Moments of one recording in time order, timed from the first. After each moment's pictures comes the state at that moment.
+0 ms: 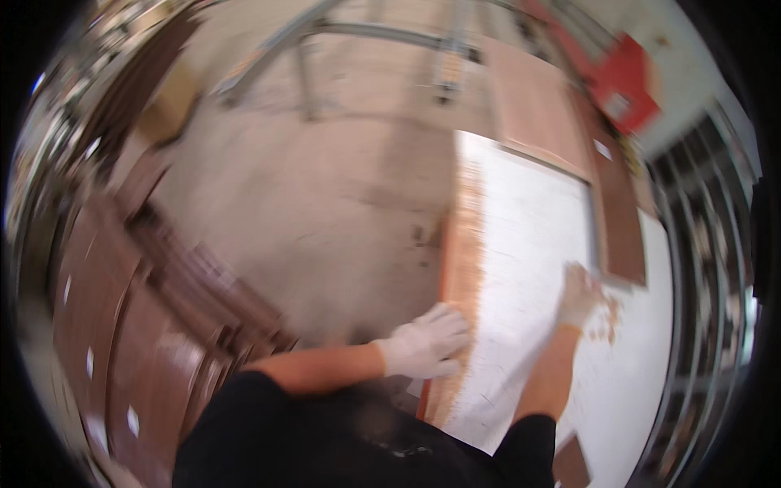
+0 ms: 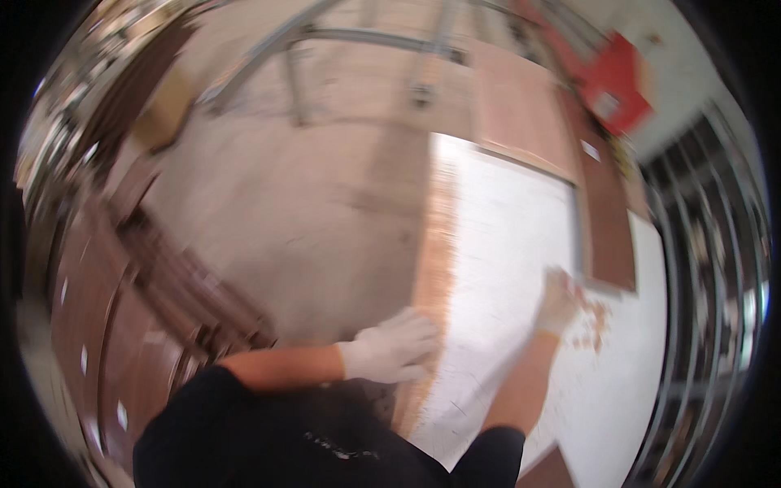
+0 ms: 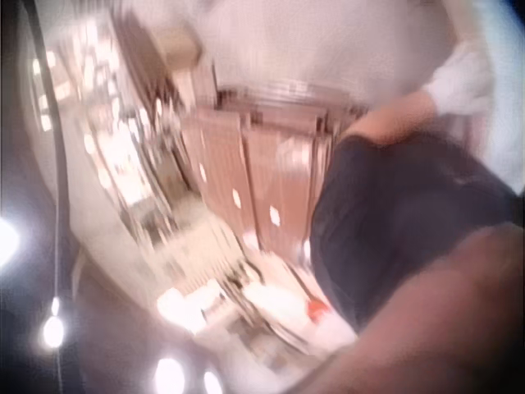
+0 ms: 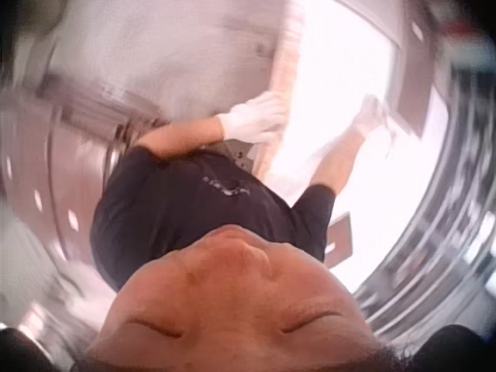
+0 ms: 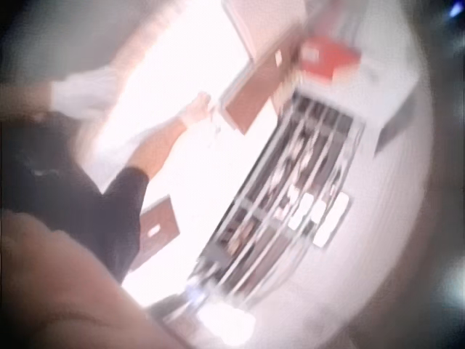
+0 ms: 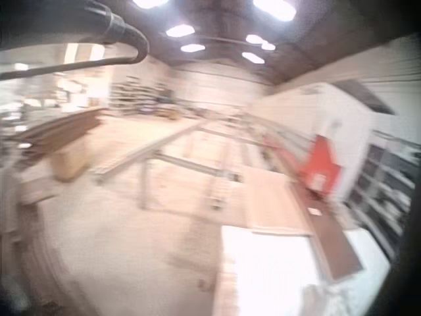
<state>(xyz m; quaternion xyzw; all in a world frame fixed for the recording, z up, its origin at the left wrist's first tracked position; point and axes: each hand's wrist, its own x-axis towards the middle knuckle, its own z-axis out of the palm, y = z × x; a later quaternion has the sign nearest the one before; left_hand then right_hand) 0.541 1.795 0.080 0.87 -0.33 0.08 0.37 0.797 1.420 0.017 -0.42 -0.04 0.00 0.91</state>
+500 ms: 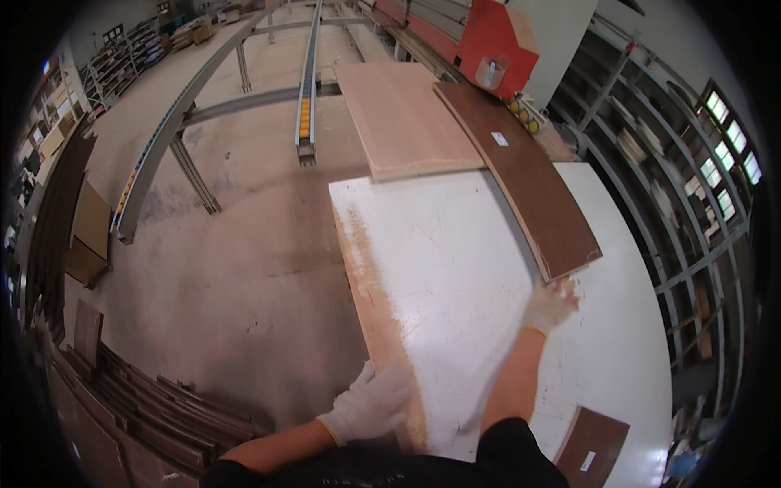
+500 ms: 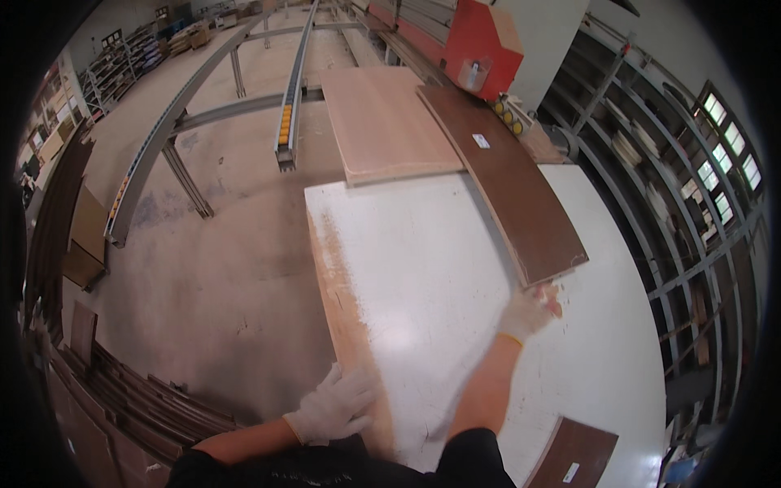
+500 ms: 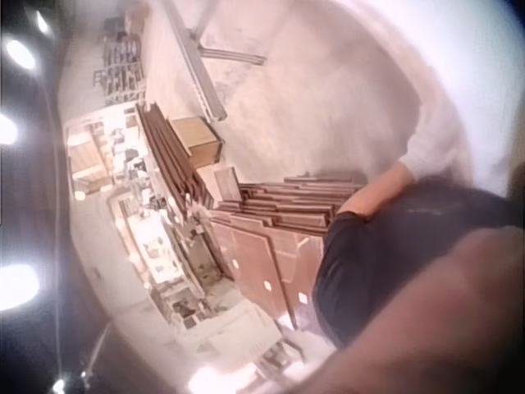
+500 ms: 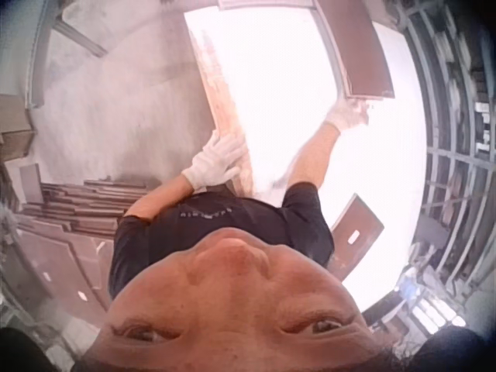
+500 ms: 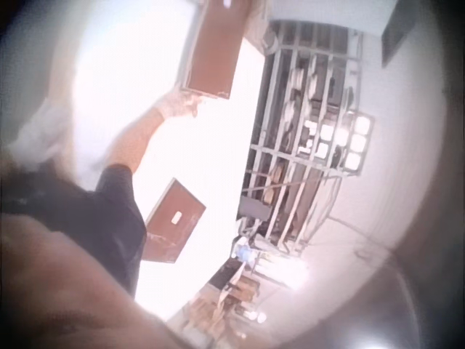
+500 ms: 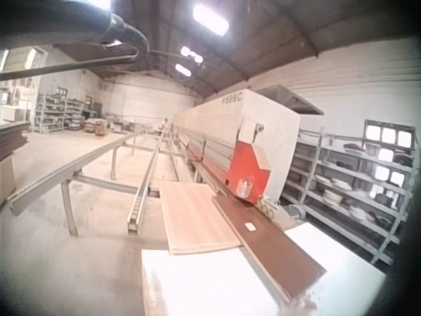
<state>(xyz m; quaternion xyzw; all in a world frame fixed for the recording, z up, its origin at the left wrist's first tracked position) 0.576 1.804 0.100 0.89 -0.36 -0.06 0.28 0.787 1.397 0.060 -0.09 0.10 -0.37 0.92</state>
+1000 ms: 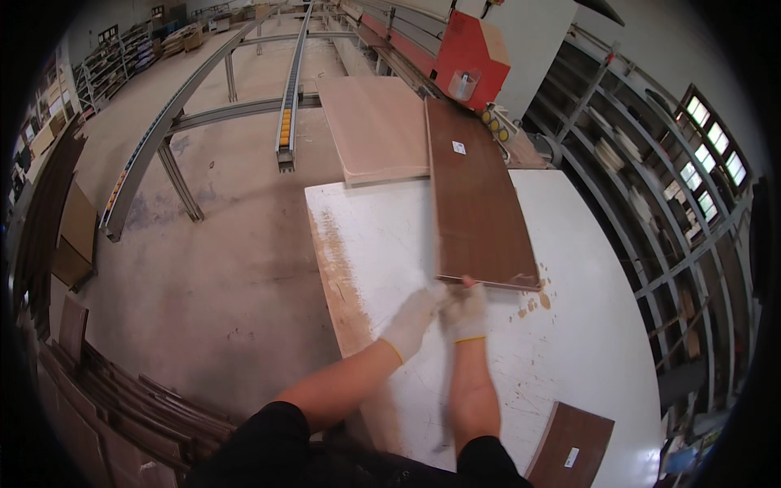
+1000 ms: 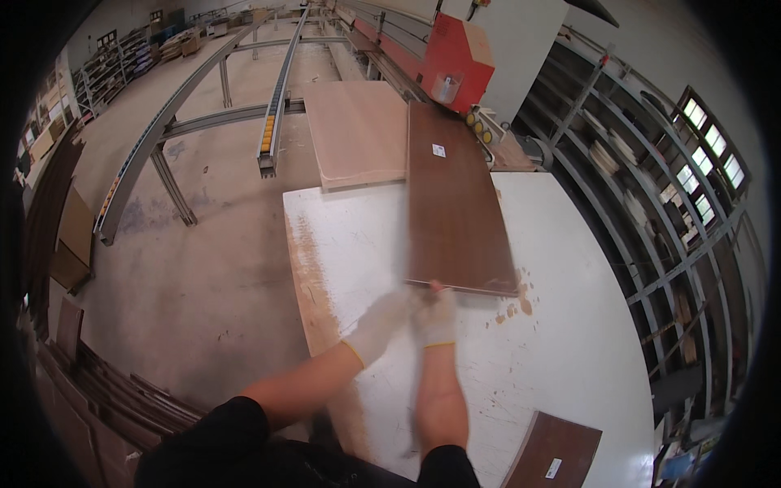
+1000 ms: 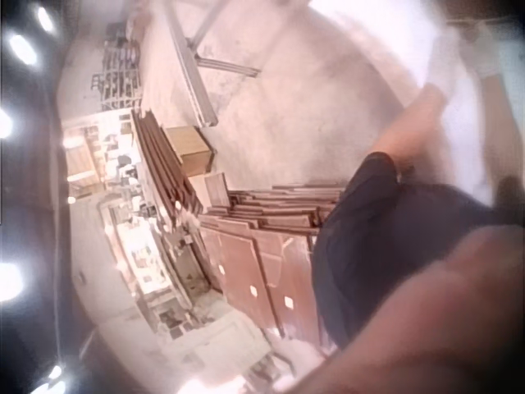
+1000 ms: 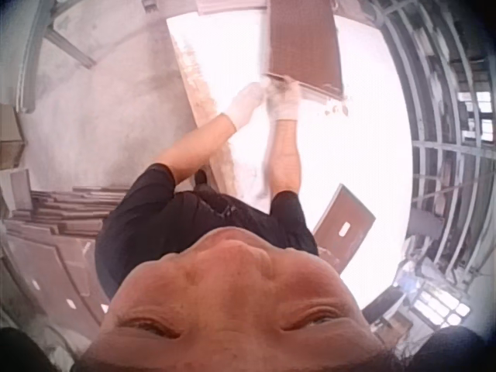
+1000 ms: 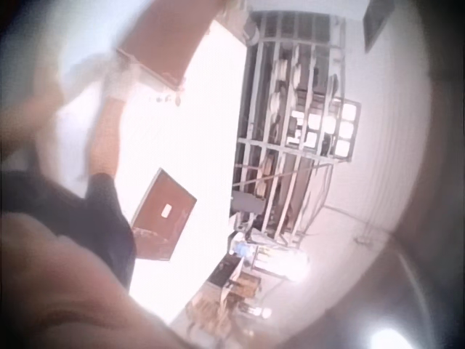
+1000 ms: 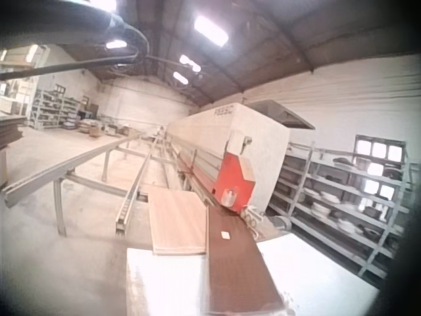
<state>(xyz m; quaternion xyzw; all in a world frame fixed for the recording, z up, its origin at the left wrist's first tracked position) 0.728 1.655 0.038 0.71 -0.05 -0.18 0.68 0.772 1.484 0.005 -0.25 0.15 0.00 0.96</state>
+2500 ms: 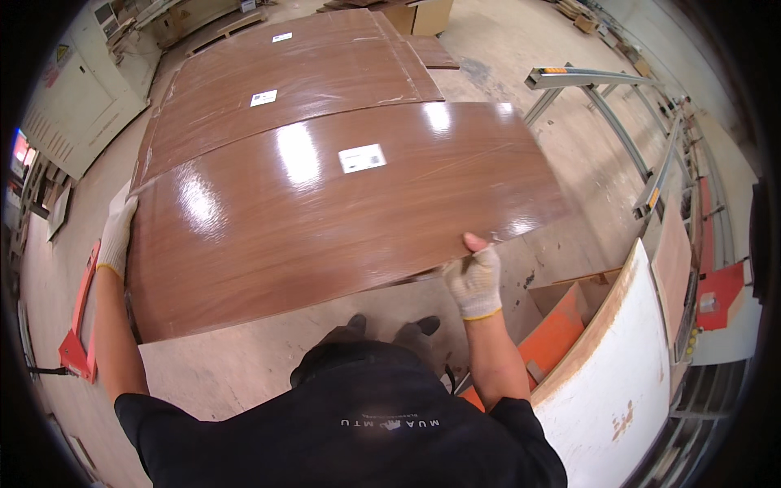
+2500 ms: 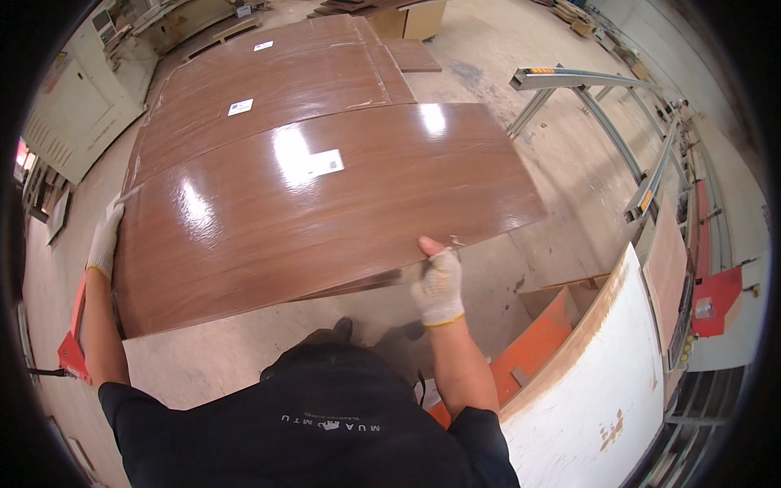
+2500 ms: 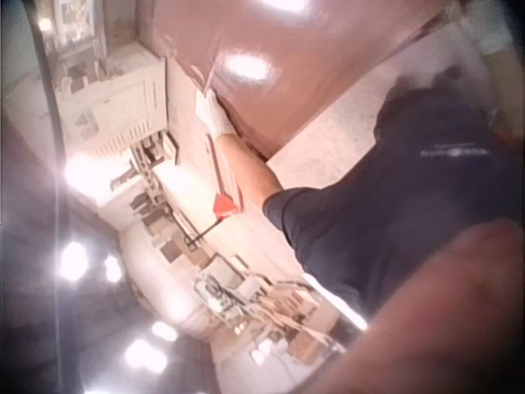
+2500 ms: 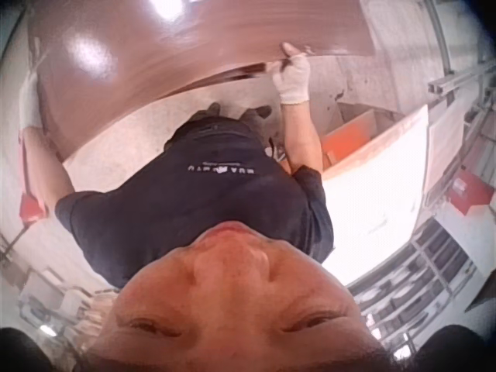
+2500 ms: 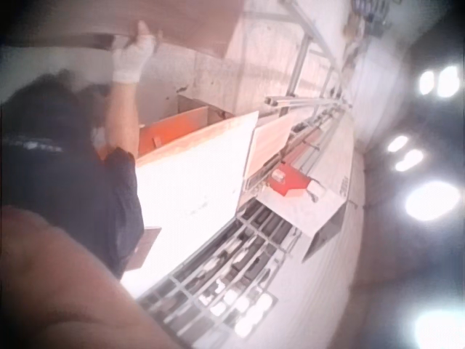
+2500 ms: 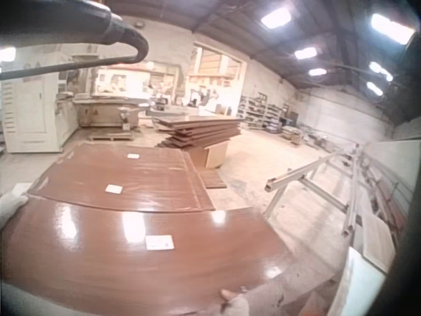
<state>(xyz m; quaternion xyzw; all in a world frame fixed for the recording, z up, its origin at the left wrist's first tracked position) -0.349 2.060 0.181 0.58 0.72 0.34 0.17 0.297 1.906 0.095 -0.31 -0.07 0.60 0.73</state>
